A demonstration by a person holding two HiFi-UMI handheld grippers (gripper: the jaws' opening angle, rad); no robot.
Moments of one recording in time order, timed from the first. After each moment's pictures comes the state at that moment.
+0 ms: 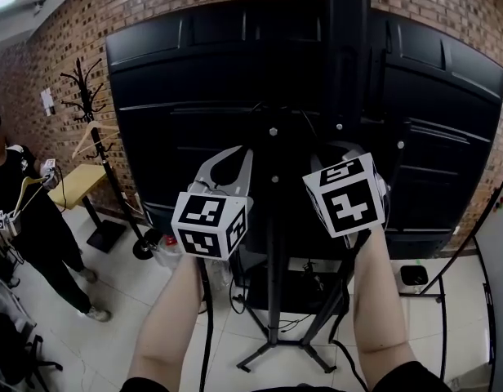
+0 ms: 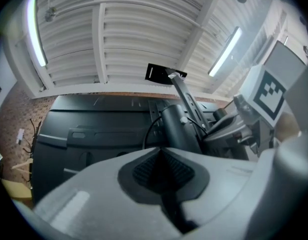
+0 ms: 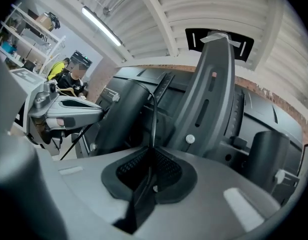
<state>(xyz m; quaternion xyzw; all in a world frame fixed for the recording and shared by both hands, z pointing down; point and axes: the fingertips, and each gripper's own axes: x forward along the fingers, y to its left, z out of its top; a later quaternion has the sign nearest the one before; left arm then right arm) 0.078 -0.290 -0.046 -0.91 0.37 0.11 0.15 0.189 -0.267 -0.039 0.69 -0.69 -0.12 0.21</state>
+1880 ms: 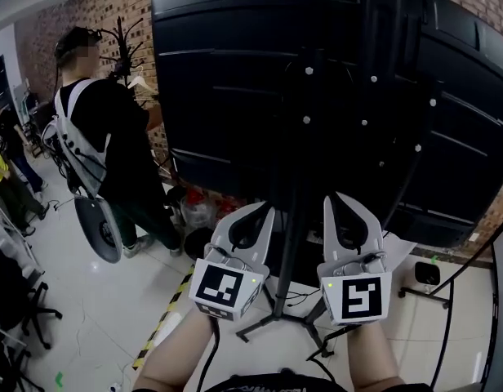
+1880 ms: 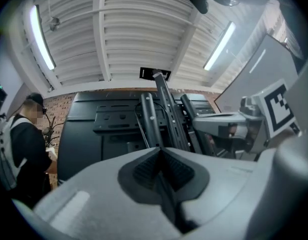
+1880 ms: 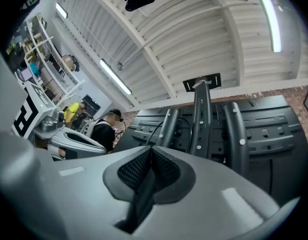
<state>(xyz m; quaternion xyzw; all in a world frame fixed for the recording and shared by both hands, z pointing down) 0.039 -0.160 0.103 -0.90 0.40 0.09 0.14 0.116 -0.128 0.056 0.60 -0.75 -0.26 -0.03</state>
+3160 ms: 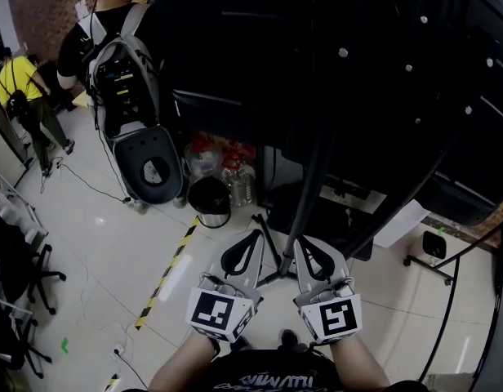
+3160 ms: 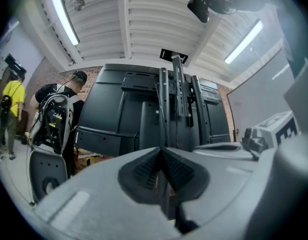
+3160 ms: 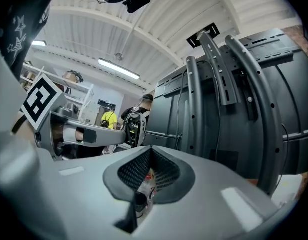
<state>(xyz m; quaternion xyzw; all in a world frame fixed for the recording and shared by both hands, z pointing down) -0.009 -0.124 0.243 -0.89 0.46 0.05 -0.01 0.057 -0.113 0.255 0.52 -0.85 -0.10 0.01</state>
